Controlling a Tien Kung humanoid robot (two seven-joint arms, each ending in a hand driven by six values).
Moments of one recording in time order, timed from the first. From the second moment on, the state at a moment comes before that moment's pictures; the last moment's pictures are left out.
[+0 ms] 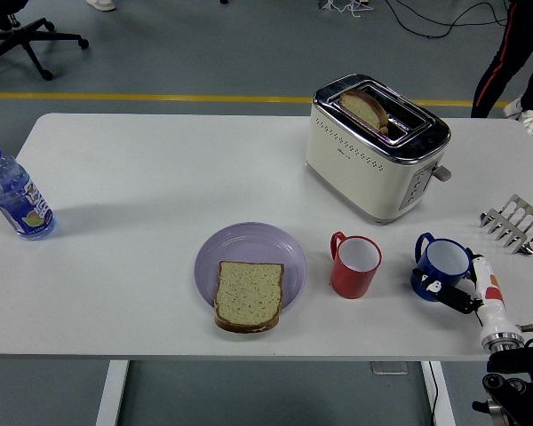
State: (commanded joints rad) left arm -0.11 0.01 -0.52 -0.18 0.82 0.01 0.19; right arm 0.13 -0.19 1.05 1.01 -1.34 -0.54 0.26
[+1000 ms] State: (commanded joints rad) left arm -0.11 0.01 -0.49 -0.18 0.81 0.01 0.18; right arm 0.13 -0.18 1.07 1.01 -1.37 -0.52 0.27
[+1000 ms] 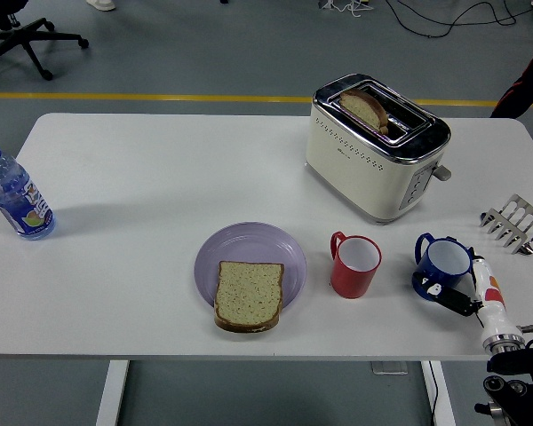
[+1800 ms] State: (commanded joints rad) left arm -0.12 0.01 -0.49 -0.18 0.80 0.01 0.18; right arm 0.07 -0.20 1.12 1.16 -1.36 -0.54 0.31
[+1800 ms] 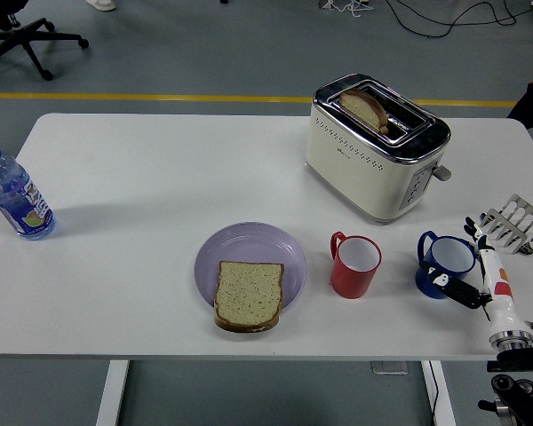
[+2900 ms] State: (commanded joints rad) left arm -0.11 0.01 -0.51 -0.18 0.83 0.01 0.19; right arm 0.01 -0.18 1.59 1.43 -0.59 -0.18 0.04
